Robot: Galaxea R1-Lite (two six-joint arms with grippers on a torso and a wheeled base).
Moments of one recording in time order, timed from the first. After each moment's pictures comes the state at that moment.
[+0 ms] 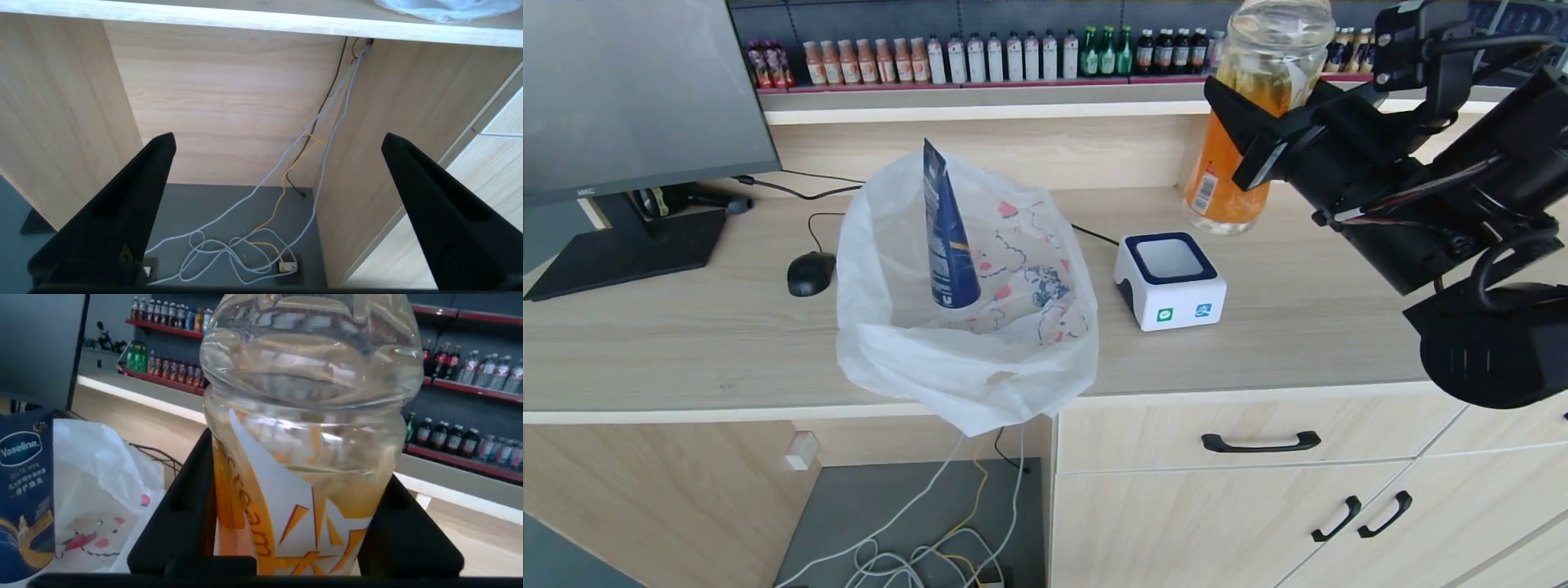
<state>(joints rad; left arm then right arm) 0.00 0.00 0.00 0.00 0.00 0.00 0.41 1.79 -1.11 -1.25 0.12 -0.27</state>
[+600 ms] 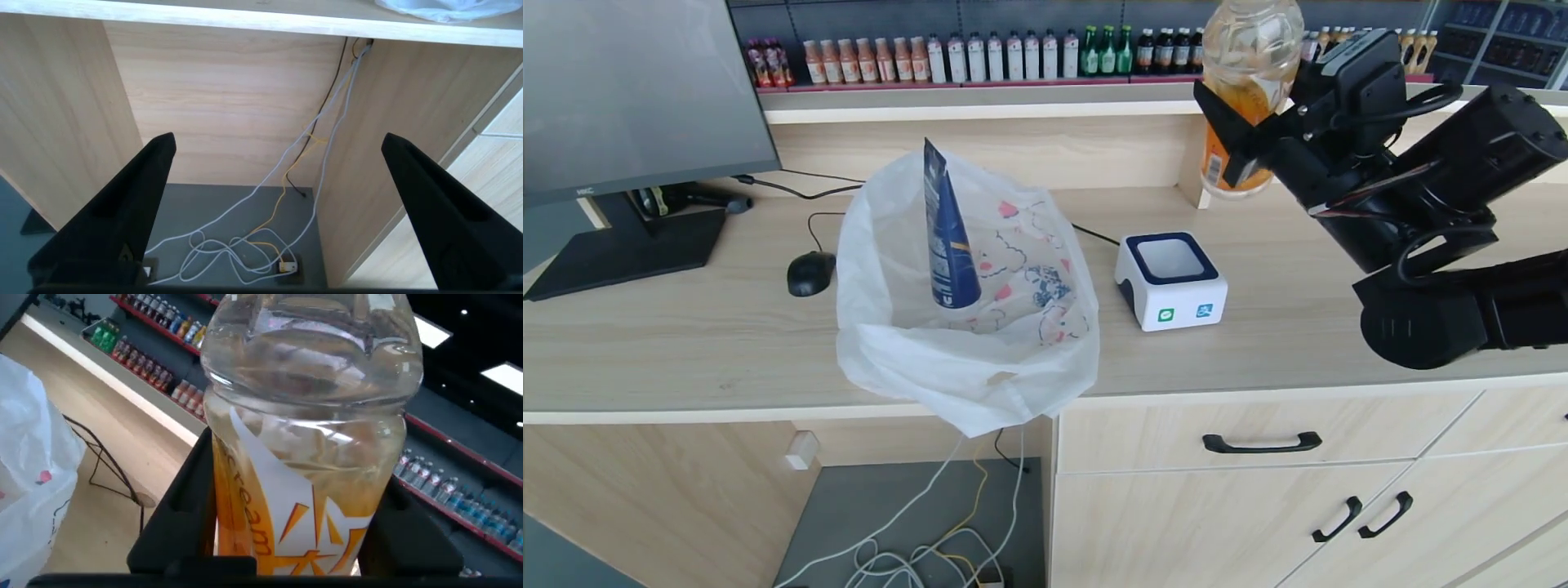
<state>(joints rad) 0.00 0.00 0.00 0.00 0.00 0.00 0.34 1.93 -1.25 -1.37 0.29 -0.60</state>
